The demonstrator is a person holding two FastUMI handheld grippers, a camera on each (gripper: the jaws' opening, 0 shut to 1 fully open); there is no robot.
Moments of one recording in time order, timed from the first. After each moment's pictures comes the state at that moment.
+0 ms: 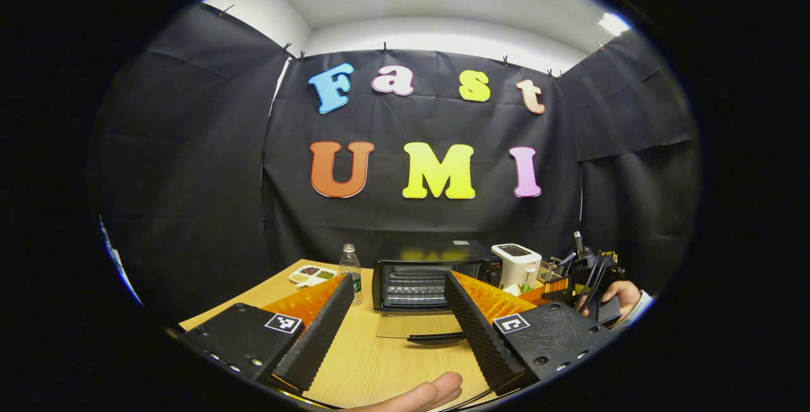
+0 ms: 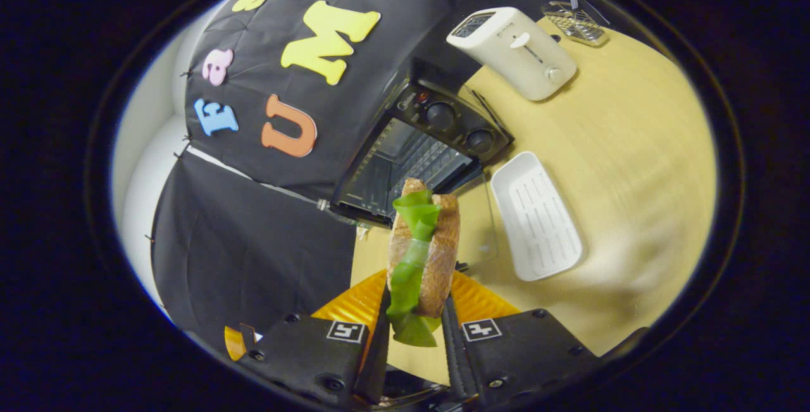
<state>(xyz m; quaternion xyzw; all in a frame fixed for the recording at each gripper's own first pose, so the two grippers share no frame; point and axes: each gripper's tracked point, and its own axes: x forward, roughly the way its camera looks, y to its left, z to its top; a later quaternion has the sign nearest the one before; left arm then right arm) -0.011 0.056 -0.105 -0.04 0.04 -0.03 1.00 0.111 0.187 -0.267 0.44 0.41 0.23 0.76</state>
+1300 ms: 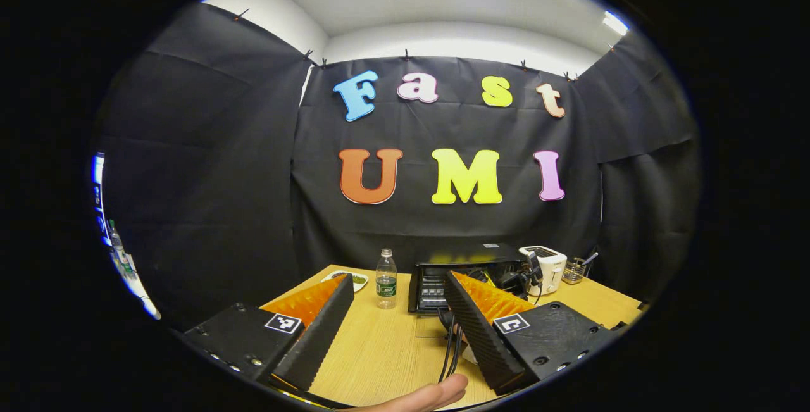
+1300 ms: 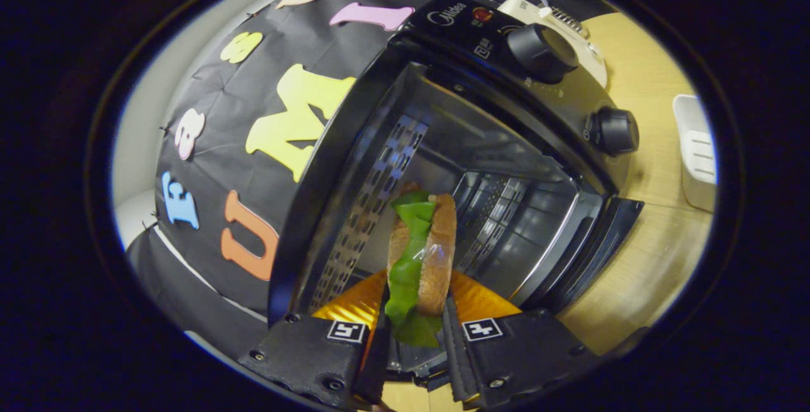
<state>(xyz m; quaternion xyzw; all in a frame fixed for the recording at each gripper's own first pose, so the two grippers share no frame) -0.026 0.109 -0.103 -0.03 0.03 0.01 1.00 0.359 0.305 -0.322 0.52 0.14 0.01 0.84</state>
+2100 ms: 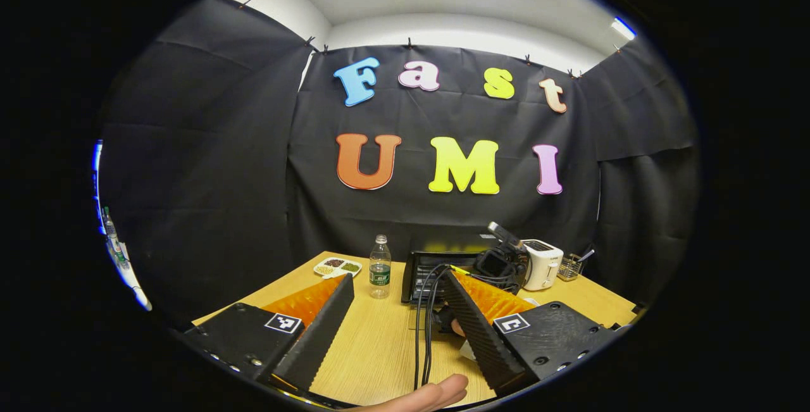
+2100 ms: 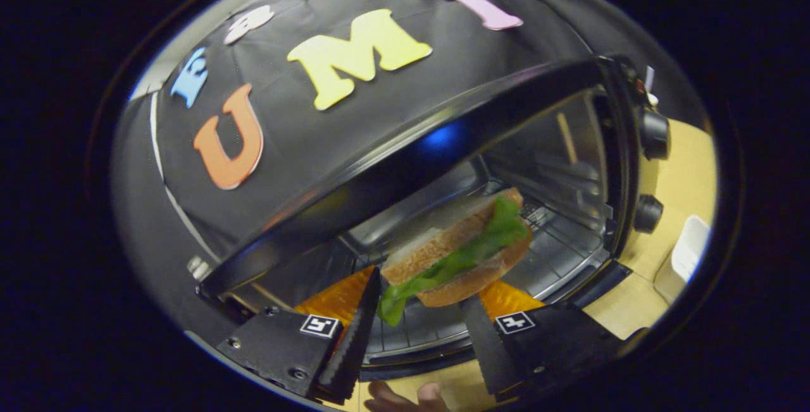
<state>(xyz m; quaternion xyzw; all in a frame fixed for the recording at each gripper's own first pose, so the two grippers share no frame) -0.020 0.106 -0.125 -0.06 0.06 0.01 1.00 0.351 0.344 -0.337 0.23 0.23 0.05 0.94</state>
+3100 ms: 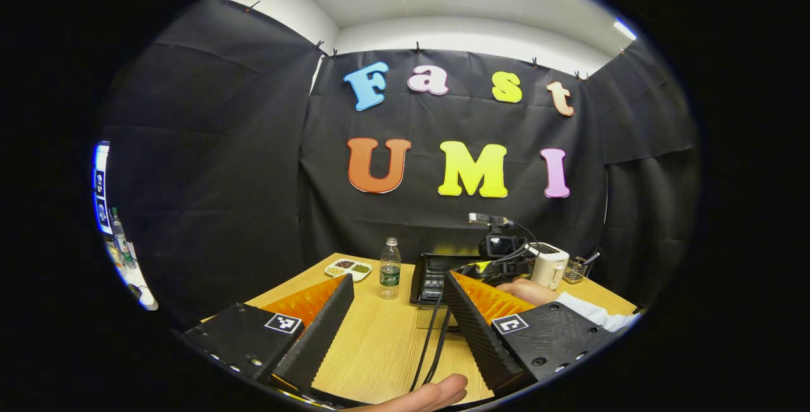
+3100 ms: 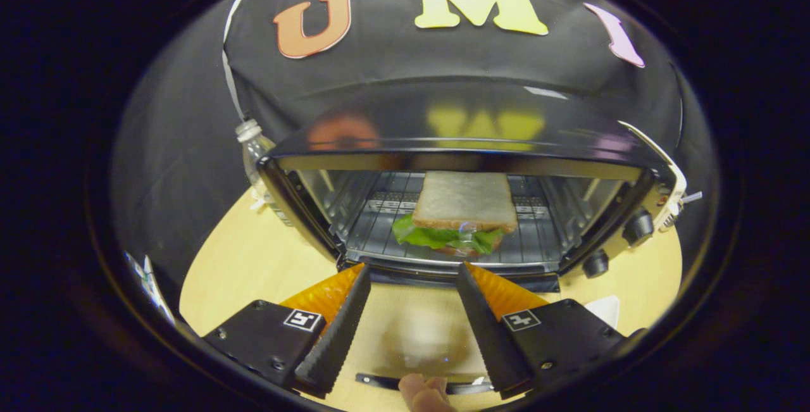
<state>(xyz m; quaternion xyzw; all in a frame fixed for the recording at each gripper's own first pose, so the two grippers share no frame) -0.035 0.117 -0.115 -0.05 0.05 0.03 1.00 0.244 0.322 -0.308 0.04 0.38 0.18 0.91</state>
